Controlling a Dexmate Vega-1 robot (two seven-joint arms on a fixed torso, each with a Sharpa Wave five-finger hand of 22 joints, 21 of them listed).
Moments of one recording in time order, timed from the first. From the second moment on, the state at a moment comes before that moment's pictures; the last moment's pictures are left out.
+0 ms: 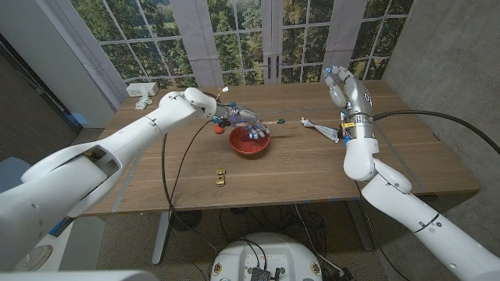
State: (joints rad) left arm 0.28 0.60 0.83 -1.37 -0.29 0.35 -0.65; left_hand 0.80 0.18 0.73 -0.16 0.18 0.89 0.06 0.19 0.33 1.19 -0.10 0.23 0.22 1.14 -0.15 0.48 0.62 0.47 -0.05 1.55 0.26; right arm -1.11 -0.66 -0.37 -2.06 -0.39 -0.27 -0.67; right_hand 0.38 0.15 0.35 0.02 0.18 0.56 -0.06 0.19 0.20 0.40 -0.03 0.20 0.33 0.35 -0.04 0.22 0.57 0.42 -0.01 0.53 0.18
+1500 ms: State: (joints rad) left arm 0.29 0.65 0.88 -1.46 -0.16 0.38 -0.58; left_hand 0.80 0.11 0.64 -0.18 0.17 0.58 0.07 0.18 0.22 0.68 -0.08 0.19 0.23 0.69 -0.07 0.31 0.53 0.16 -0.01 1.34 0.25; right arm -1.08 -0.75 -0.36 -2.01 -0.39 -0.08 -0.59; right_hand 0.35 0.16 0.35 0.01 0.18 0.58 -0.05 0.20 0.20 0.44 -0.04 0.21 0.31 0.44 -0.05 0.28 0.57 0.48 -0.03 0.56 0.19
